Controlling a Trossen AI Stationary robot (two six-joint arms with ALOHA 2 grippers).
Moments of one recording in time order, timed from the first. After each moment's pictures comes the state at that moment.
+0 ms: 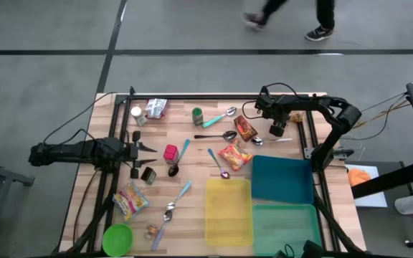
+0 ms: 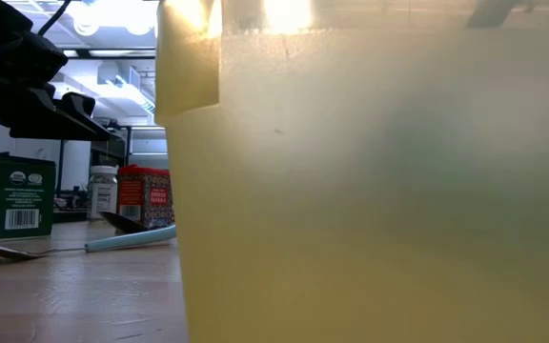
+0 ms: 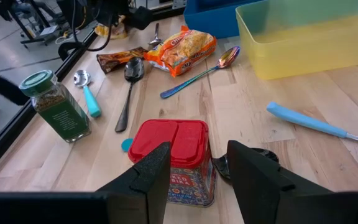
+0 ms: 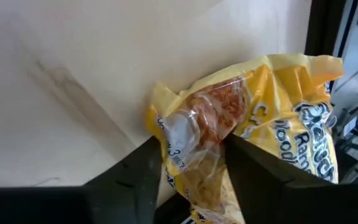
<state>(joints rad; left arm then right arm) -0.02 0.09 0.12 -0.43 -0.11 0.20 -0.78 1.70 0.86 -0.78 0.58 -0.25</state>
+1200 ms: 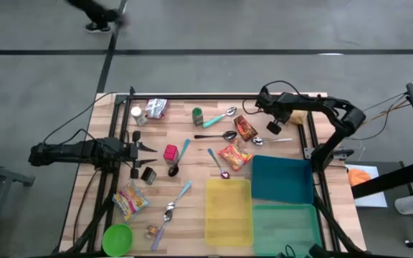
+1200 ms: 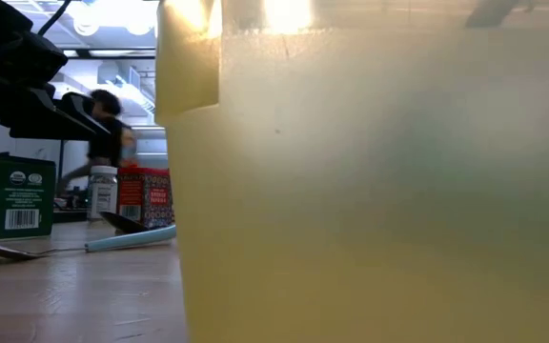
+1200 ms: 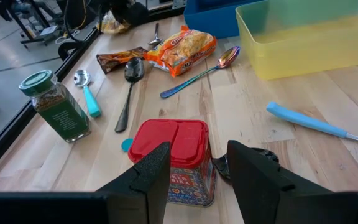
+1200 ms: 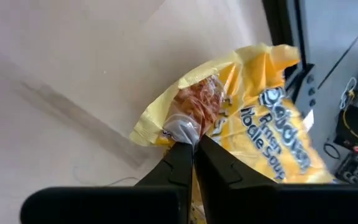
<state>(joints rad) -0.02 0.09 0.12 -0.43 -0.11 0.20 -0.76 1.64 0.90 -0.87 0.59 -0.01</state>
